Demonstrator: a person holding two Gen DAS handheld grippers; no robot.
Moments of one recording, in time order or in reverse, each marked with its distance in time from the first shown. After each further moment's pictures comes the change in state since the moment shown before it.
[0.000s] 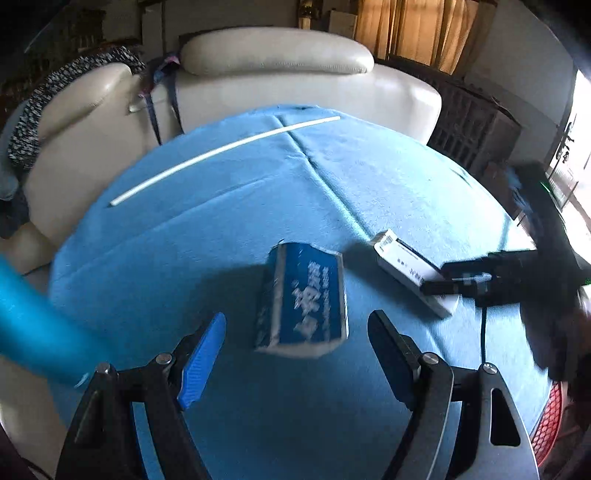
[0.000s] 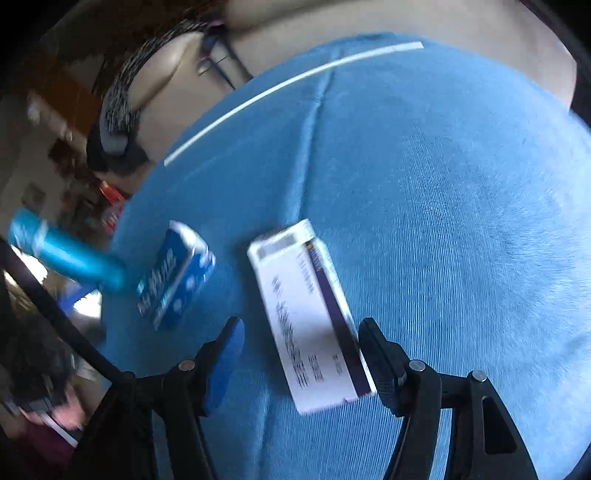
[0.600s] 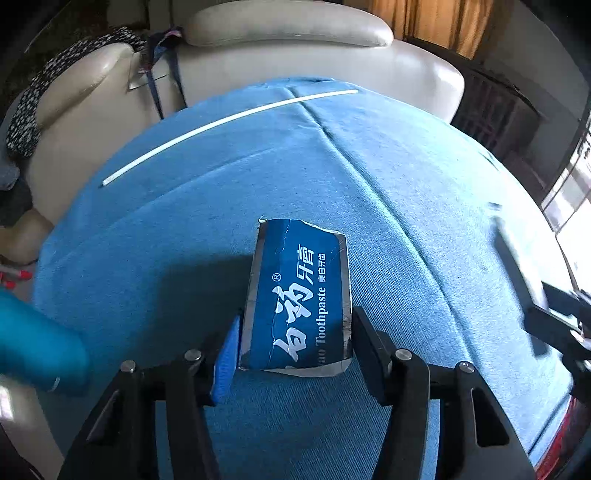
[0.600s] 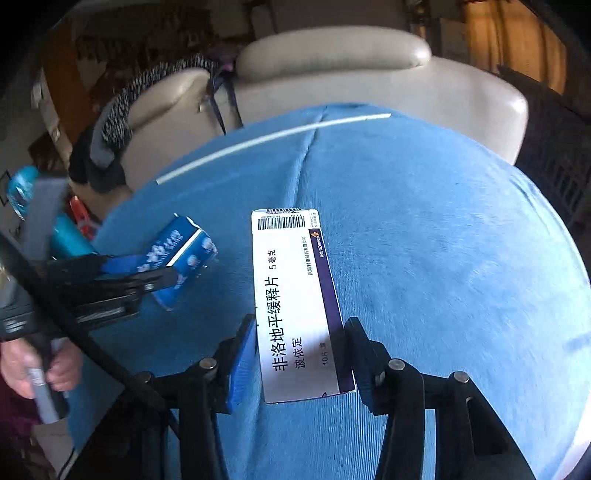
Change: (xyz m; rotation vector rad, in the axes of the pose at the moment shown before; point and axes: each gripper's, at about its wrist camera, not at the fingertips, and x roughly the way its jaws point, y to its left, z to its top) left arm 0.037 0.000 -0.004 -0.031 0.066 0.071; right arm -0.069 0.036 -0.076 0.034 -0.282 -0.144
